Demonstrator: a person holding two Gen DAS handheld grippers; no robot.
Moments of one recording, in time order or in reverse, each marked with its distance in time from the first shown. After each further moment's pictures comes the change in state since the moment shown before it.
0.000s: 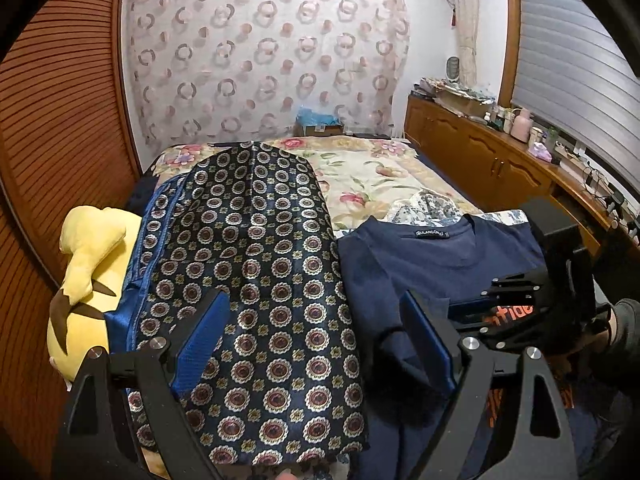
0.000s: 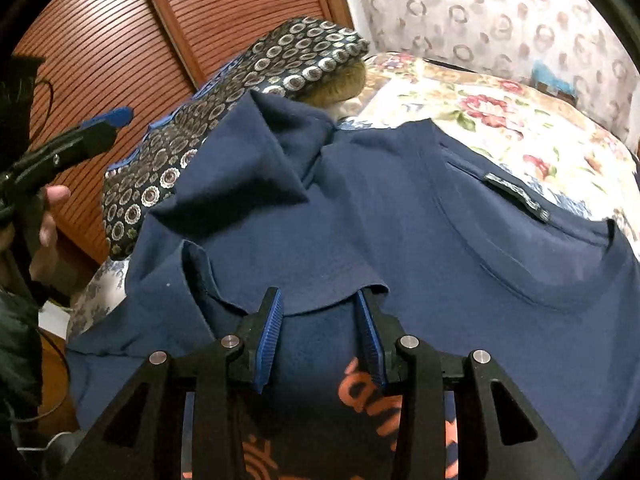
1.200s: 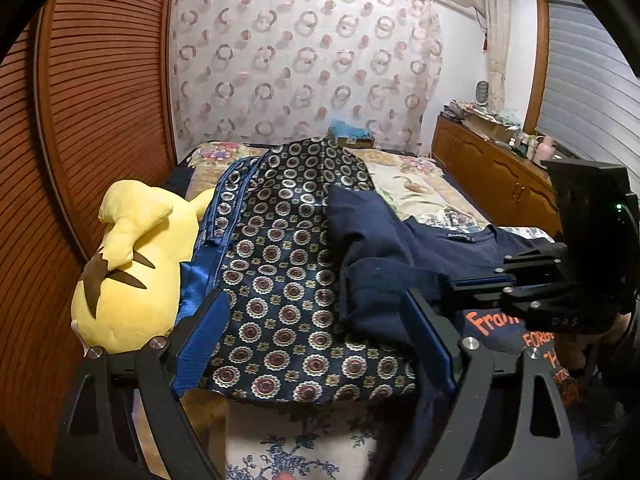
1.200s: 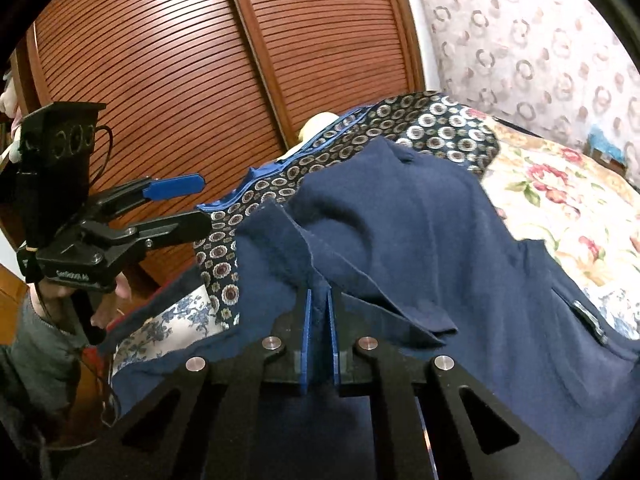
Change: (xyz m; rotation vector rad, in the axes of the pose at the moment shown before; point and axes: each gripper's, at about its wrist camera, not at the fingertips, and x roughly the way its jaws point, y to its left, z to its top) left arm -0.042 0.048 -0.034 -0.096 -0.054 0.064; right arm -0.055 0.034 0.037 -0.164 -0.137 0.147
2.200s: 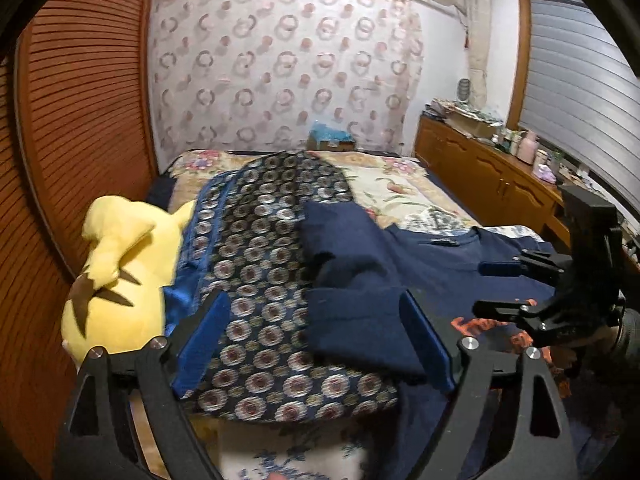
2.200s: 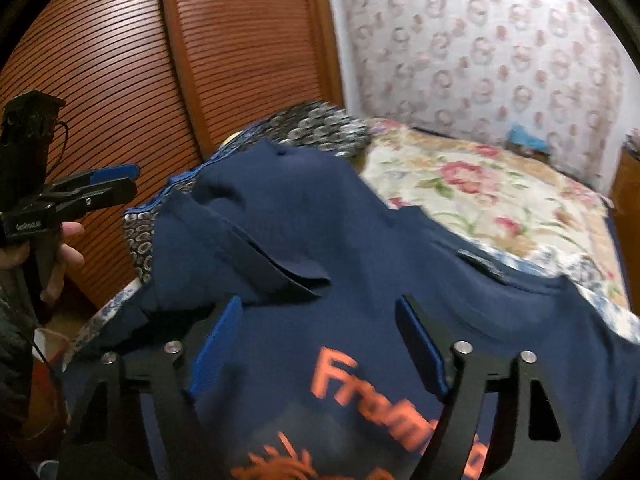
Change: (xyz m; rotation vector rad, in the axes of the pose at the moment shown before) left arm 0.001 -0.006 0.011 0.034 -0.009 -0.036; right arm -0.021 0.043 -0.028 0.075 -0.064 -0.254
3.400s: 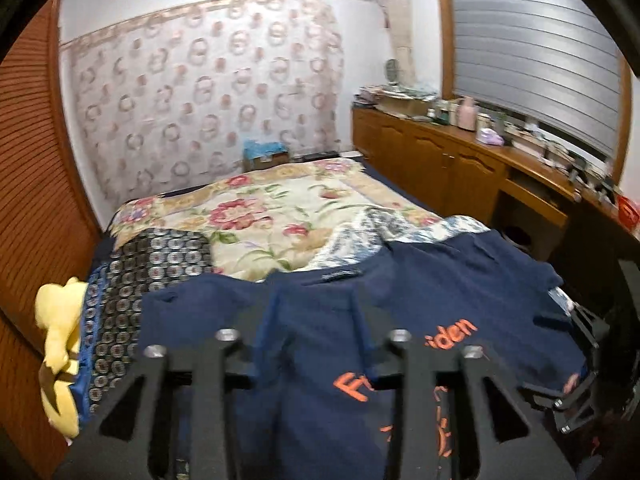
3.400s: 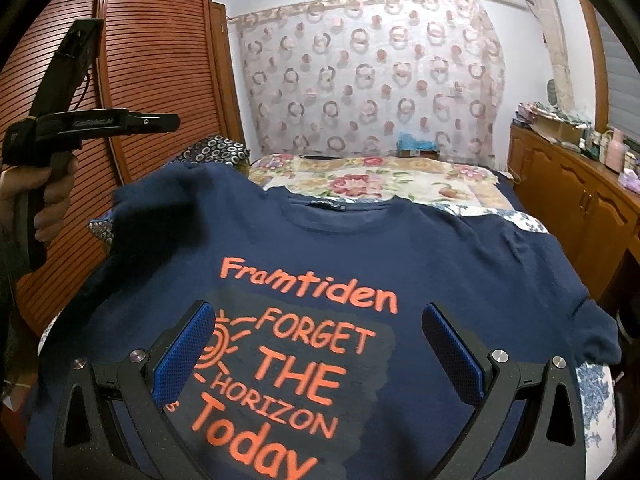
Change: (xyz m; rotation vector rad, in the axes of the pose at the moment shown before) left arm 0.015 -0.143 0.047 0.243 -0.010 -0.167; right arm -0.127 0.033 -0.129 0.196 -0.170 -0.353
